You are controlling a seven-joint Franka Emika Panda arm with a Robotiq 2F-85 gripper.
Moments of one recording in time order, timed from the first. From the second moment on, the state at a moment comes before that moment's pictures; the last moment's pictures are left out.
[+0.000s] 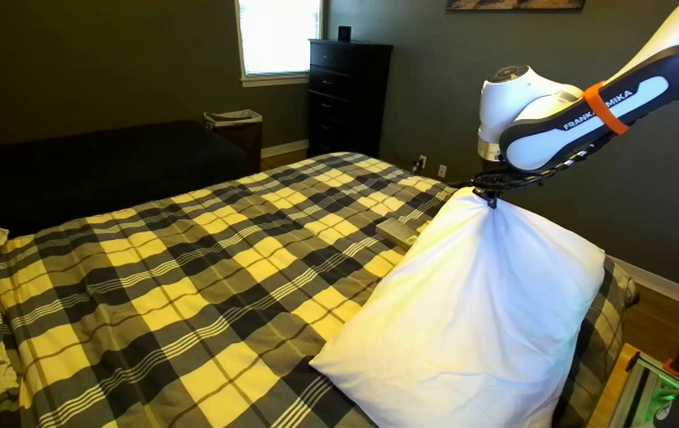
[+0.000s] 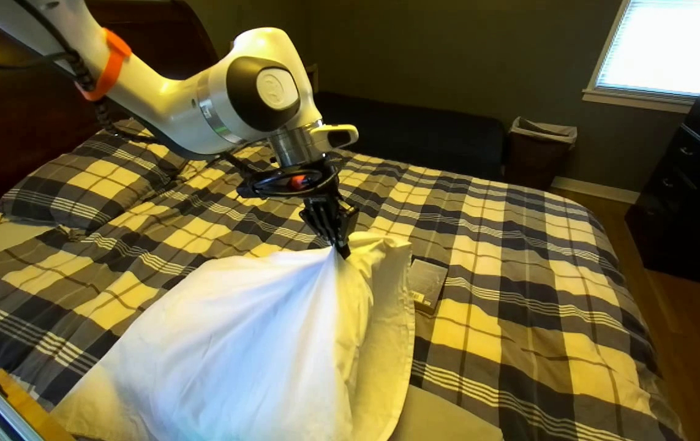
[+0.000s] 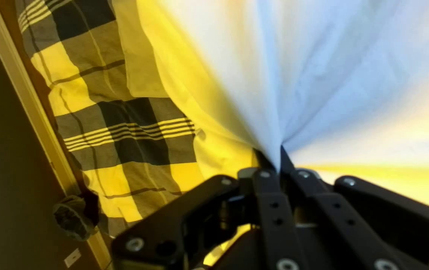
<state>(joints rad) -0.14 -0.06 -0.16 -2.36 -0.61 2.35 0.30</state>
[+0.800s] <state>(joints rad) -0.25 -0.14 -0.19 -2.37 -0.70 2.35 0.43</state>
